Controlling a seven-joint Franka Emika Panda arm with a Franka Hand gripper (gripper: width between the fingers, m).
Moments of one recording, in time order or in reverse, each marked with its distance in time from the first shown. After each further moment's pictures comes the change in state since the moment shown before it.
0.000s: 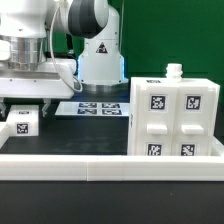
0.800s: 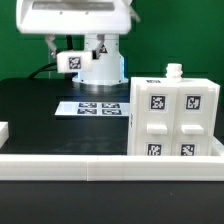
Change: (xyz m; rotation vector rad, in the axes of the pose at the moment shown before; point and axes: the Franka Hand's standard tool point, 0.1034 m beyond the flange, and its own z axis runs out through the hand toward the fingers) arm 0.057 -0.100 -0.138 0.068 0.055 0.154
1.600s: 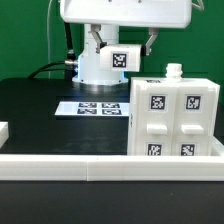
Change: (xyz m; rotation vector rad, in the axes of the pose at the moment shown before) arm 0.078 -0.076 -0.015 -0.028 -0.044 0.162
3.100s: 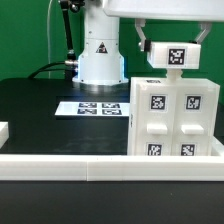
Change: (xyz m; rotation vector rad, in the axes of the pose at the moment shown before) arm 0.044 -0.072 -0.015 -0.003 0.021 -0.065
